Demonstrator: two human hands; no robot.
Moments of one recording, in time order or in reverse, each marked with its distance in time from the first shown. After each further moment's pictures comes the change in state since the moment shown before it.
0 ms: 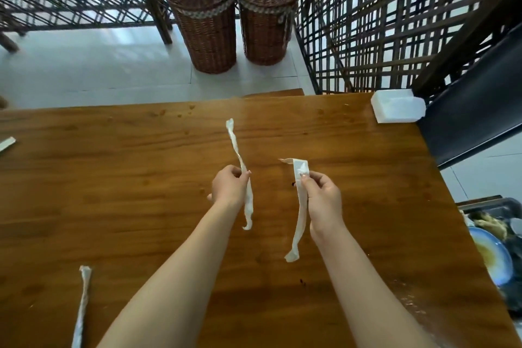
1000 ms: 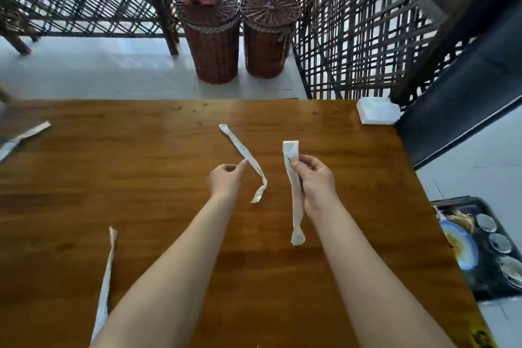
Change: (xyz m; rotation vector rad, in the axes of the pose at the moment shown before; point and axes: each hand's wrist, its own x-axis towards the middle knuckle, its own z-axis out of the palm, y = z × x) left_hand -0.082 -0.020 -0.051 -0.411 -0.003 -0.046; right_hand -0.066 -0.022 -0.003 0.089 -0.077 0.020
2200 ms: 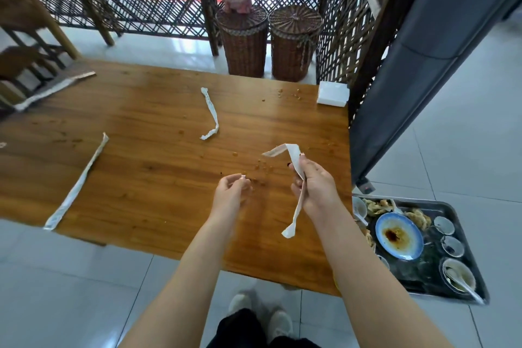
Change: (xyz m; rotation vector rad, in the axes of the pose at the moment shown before) left_hand -0.303 -0.078 0.180 -0.396 0.098 0.002; right_hand -0.070 -0.005 -0.302 0.102 -0.301 0.138
